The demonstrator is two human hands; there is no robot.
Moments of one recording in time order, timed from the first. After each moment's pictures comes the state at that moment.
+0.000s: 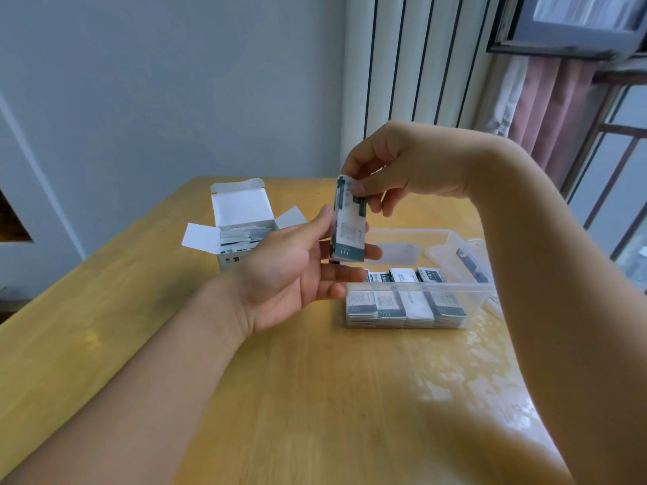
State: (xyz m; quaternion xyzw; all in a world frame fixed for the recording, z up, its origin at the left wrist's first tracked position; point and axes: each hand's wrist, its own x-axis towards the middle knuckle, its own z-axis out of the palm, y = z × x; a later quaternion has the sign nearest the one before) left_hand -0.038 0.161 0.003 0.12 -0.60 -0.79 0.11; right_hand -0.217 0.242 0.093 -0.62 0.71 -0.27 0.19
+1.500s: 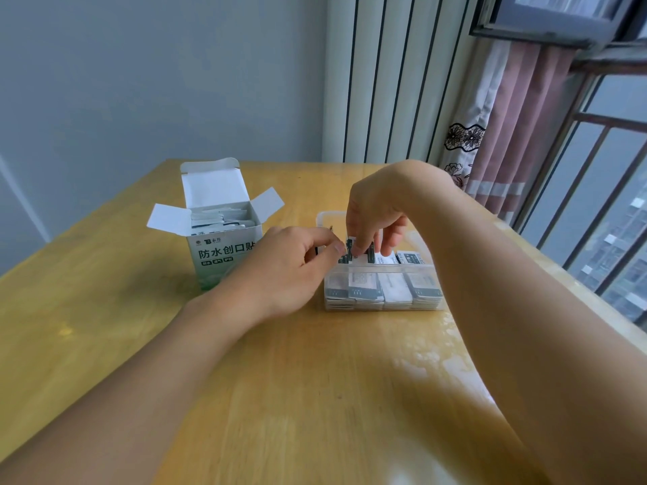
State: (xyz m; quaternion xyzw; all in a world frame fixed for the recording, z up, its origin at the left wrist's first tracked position) left_hand -0.053 0.161 -0.033 0.18 -0.91 -0.30 0.22; right_hand -0.220 0.211 0.044 -0.44 0.86 0.06 0.23
